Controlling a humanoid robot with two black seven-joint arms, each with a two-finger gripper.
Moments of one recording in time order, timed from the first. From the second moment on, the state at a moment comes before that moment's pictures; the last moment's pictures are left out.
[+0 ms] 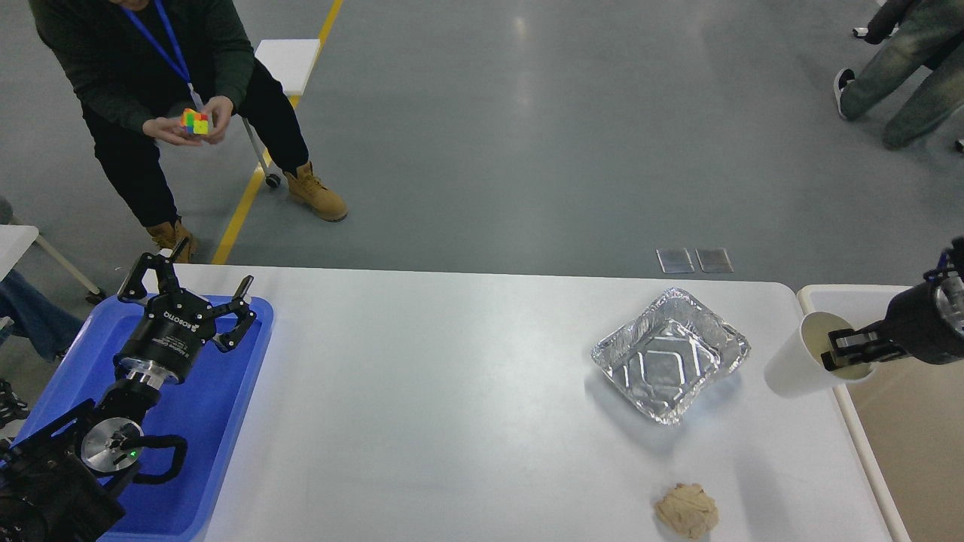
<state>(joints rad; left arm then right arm) -0.51 0.40 -0.77 -0.44 -0.04 -0.79 -0.51 1.89 -0.71 -1.30 1.27 -0.78 0.31 0.41</state>
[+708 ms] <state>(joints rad) -0.51 0.40 -0.77 -0.44 -0.04 -0.79 -0.51 2.28 -0.65 -1.36 1.32 -0.75 0.68 0.41</state>
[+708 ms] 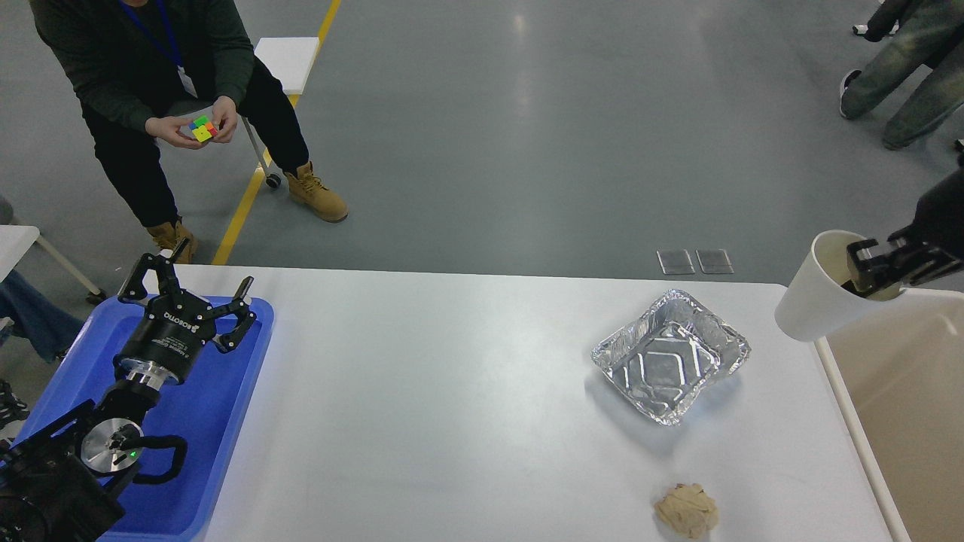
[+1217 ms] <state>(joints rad) -0.51 0.40 -0.77 -0.44 -0.04 -0.79 -0.51 2.26 -0.66 -1.43 1.18 -0.67 0.78 0.41</state>
